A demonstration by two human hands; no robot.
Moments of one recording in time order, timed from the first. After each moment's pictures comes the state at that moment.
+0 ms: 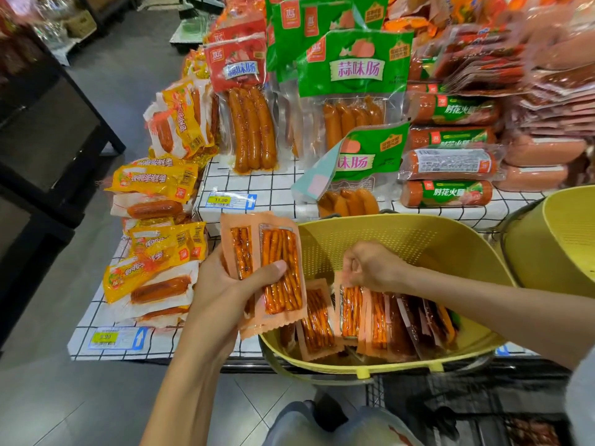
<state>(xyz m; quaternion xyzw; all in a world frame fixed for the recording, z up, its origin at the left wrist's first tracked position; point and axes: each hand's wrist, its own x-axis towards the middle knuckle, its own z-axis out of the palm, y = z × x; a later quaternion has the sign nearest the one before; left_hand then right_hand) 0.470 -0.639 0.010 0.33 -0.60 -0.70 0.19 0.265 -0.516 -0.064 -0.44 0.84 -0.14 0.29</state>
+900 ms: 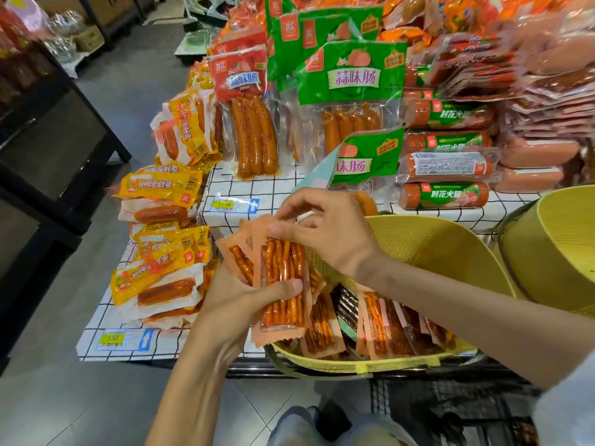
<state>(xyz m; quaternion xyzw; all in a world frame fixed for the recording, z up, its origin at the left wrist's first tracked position) 0.471 -0.633 0.009 0.27 -0.60 -0.74 0.16 0.324 -0.557 0.027 -0.43 0.66 -0.59 0.19</state>
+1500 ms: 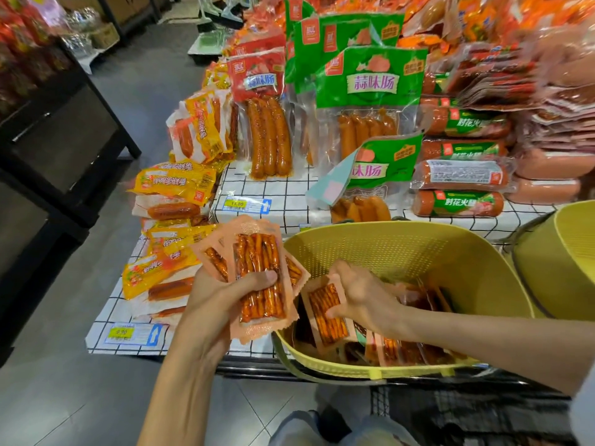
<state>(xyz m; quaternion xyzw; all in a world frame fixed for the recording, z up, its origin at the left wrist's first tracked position) 0.492 -0.650 0.012 0.32 -0.50 -0.77 0.23 0.319 -0.516 -0.074 -0.49 0.81 -0.23 0.21</state>
